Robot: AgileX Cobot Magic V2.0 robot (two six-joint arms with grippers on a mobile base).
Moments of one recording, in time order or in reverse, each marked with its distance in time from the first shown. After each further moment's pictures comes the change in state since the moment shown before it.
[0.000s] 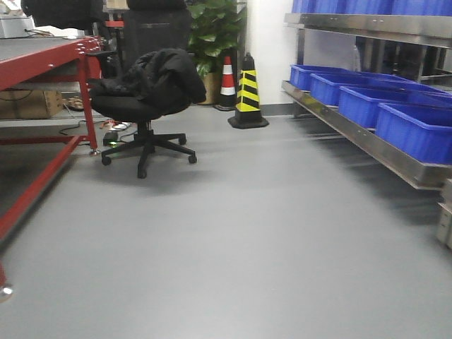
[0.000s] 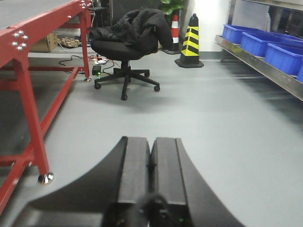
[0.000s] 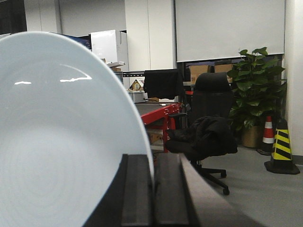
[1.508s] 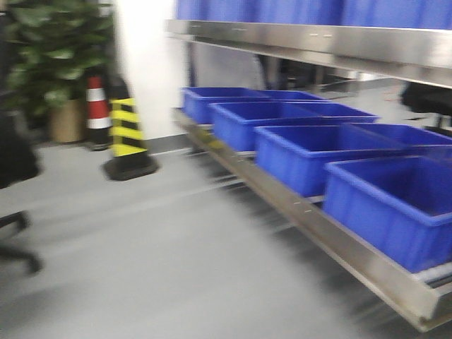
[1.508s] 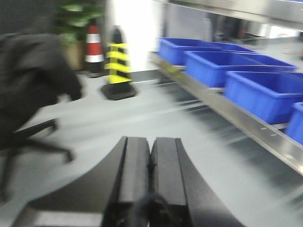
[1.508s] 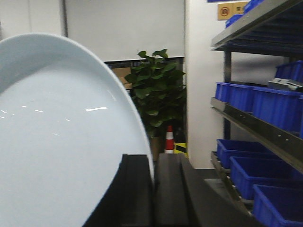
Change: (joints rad) left arm 0.000 0.000 0.000 0.000 0.000 0.000; right arm 0.000 0.000 0.000 0.000 0.002 0.000
